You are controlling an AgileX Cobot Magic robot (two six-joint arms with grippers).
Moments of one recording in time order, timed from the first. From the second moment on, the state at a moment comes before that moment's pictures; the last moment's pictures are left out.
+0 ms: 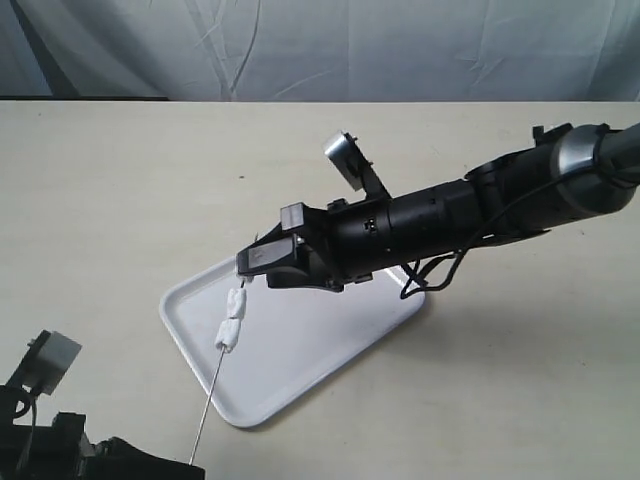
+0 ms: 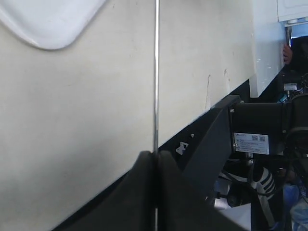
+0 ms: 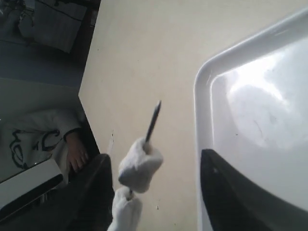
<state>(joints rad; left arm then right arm) -0.31 1.18 -0.03 -1.73 0.90 1.25 0.49 1.99 -0.95 1.74 0.97 -1.27</state>
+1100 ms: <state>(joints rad) -0.31 1.18 -0.06 -1.73 0.89 1.25 0.53 1.99 -0.98 1.74 0.93 -1.17</state>
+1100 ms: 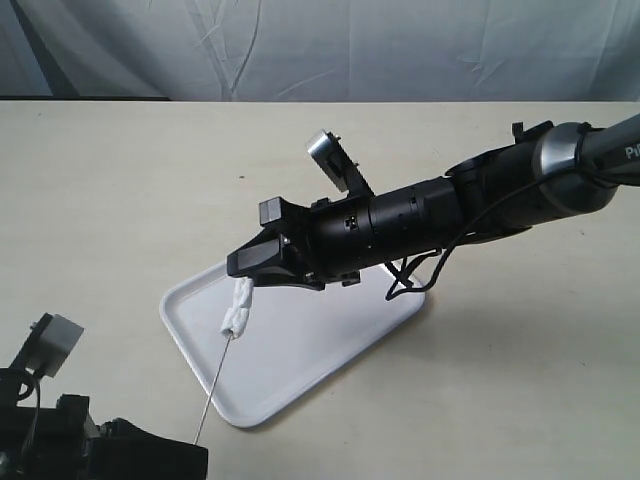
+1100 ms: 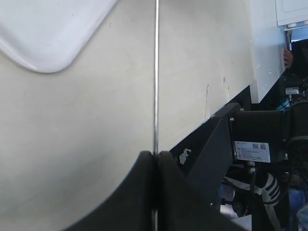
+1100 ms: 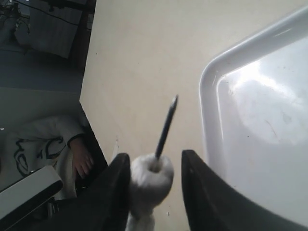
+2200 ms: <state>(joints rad) -0.31 1.18 -0.01 -1.68 1.01 1.18 0.53 1.99 -1.06 1.70 0.61 -1.19</state>
